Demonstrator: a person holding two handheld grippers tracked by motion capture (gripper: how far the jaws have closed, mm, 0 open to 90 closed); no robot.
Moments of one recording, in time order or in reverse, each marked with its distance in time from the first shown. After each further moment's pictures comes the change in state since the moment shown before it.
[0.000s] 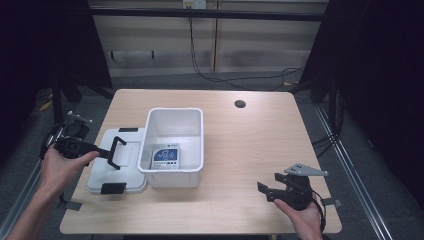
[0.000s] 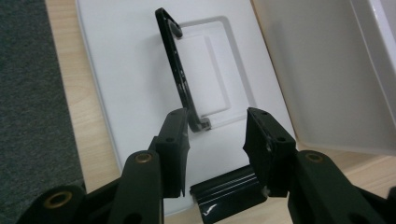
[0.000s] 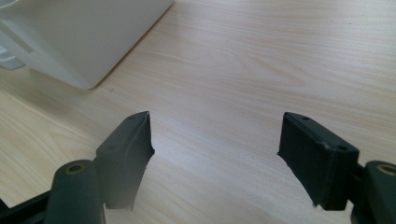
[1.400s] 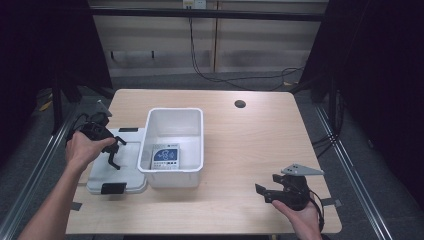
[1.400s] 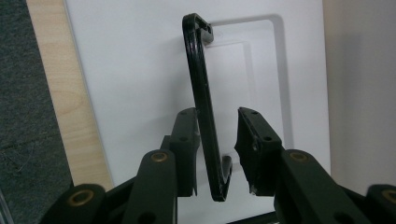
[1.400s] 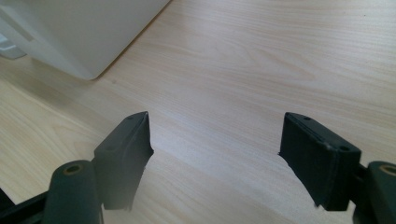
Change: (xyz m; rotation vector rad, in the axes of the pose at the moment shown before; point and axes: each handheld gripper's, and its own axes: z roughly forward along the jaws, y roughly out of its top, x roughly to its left) left arm 0.009 0.055 0.062 0.232 0.090 -0.143; right arm 0.002 -0.001 0.005 0.032 0.014 -0.012
